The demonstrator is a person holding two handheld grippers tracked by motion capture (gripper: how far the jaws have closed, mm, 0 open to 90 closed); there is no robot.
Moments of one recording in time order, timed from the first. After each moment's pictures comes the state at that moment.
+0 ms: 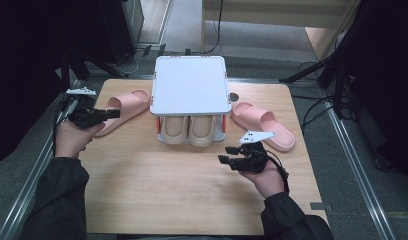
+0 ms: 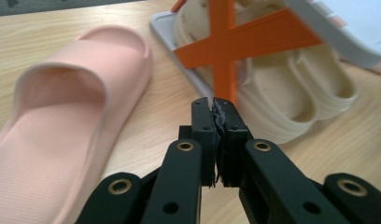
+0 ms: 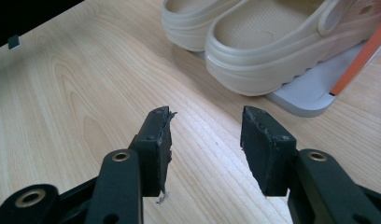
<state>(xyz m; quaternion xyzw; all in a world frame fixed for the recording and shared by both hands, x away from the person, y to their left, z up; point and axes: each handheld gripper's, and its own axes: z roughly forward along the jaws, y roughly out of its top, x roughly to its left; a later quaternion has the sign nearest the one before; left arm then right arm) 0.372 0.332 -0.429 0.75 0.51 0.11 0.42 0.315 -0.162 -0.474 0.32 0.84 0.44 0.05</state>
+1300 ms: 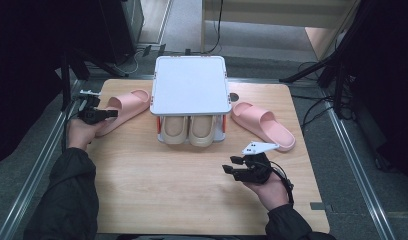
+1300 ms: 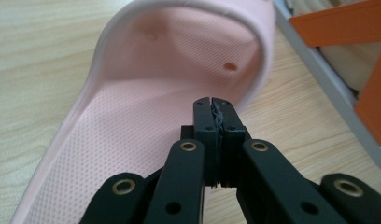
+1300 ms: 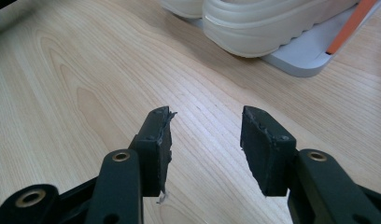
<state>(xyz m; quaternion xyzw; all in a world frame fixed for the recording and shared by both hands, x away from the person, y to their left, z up) 0.439 0.370 -0.508 0.73 0.57 0.12 0.36 0.290 -0.172 -0.484 0.34 0.84 0.42 0.07</state>
